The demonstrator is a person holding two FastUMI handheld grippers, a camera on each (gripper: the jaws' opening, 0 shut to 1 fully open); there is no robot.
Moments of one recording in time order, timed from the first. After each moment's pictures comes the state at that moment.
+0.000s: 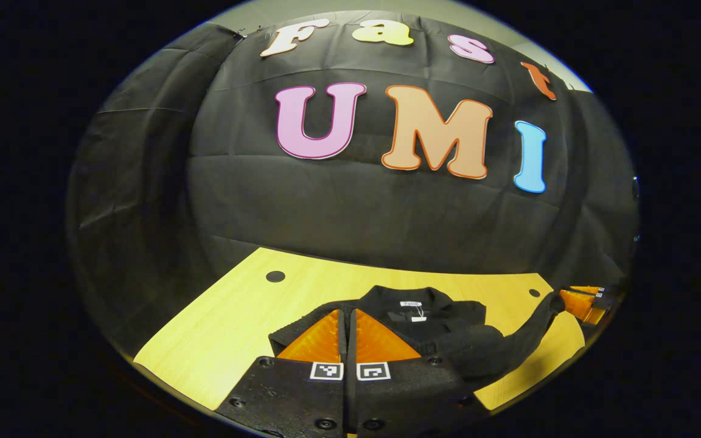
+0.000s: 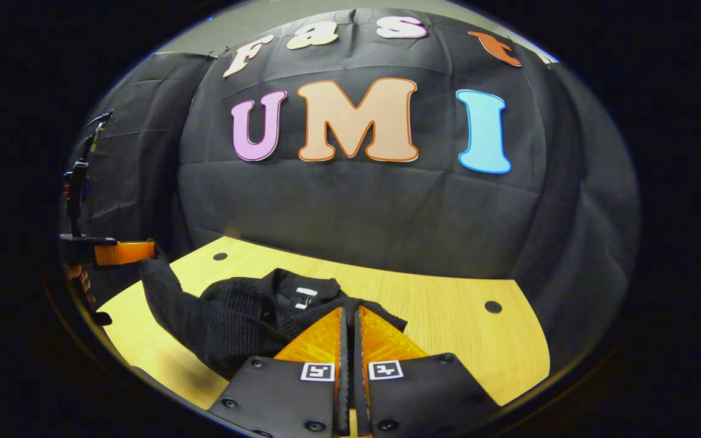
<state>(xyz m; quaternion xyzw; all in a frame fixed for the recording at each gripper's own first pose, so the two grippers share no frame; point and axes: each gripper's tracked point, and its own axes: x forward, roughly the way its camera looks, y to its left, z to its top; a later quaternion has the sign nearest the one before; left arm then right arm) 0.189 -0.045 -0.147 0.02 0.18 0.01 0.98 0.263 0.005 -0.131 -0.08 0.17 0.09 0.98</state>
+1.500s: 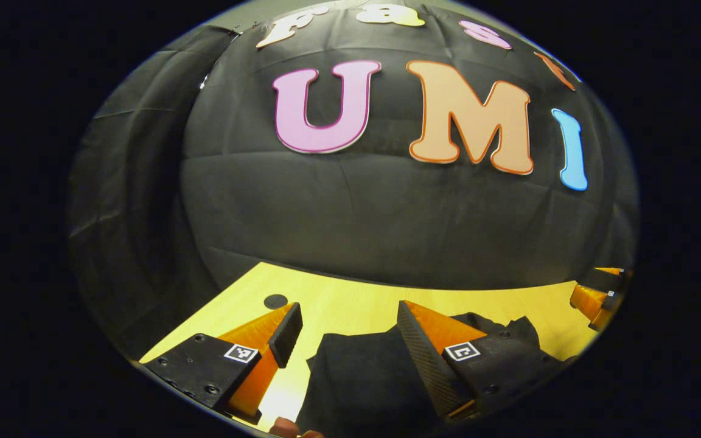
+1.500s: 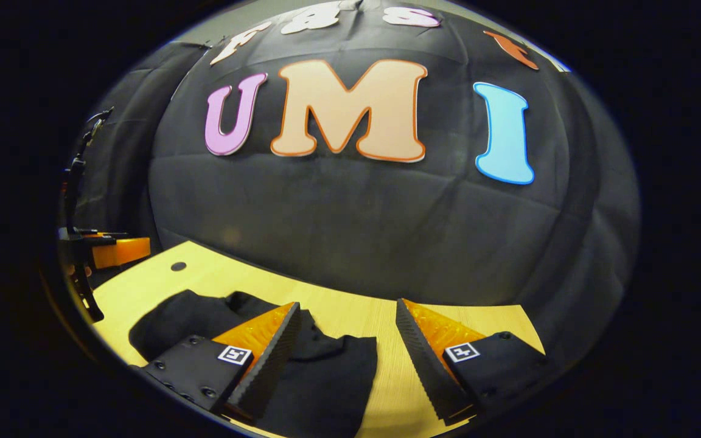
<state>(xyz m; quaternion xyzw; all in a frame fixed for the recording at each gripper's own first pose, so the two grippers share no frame) 0.293 -0.020 -0.155 0.05 0.15 0.04 0.99 0.371 0.007 -0.125 -0.08 0.15 0.06 0.98</state>
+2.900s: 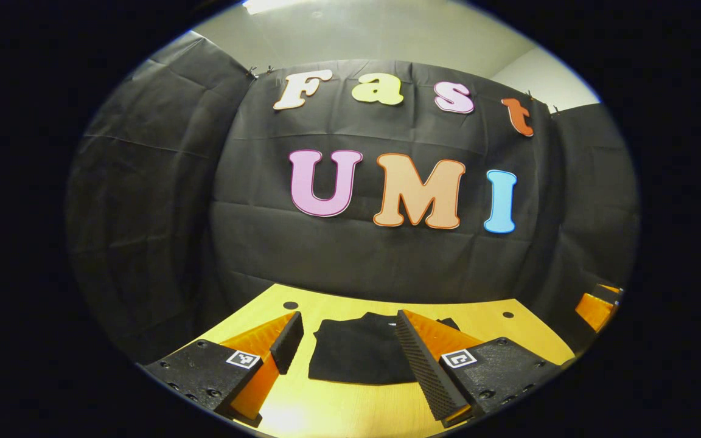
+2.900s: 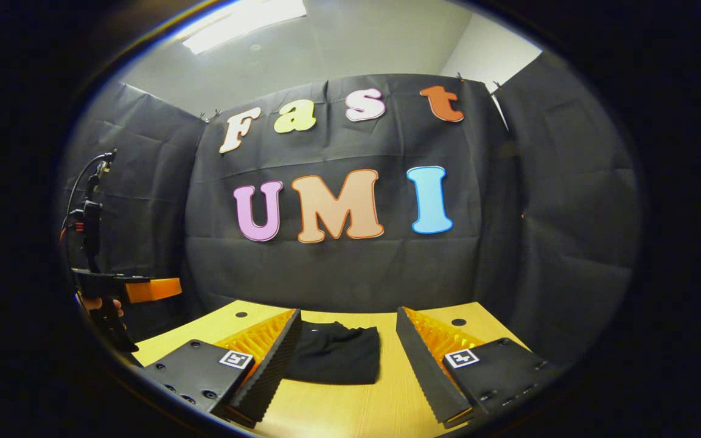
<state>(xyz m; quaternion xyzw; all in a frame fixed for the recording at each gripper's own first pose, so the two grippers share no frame) 0.032 -0.064 -0.045 0.04 0.06 -0.01 1.00 0.047 -0.022 -0.042 0.02 0.01 0.04 1.00</state>
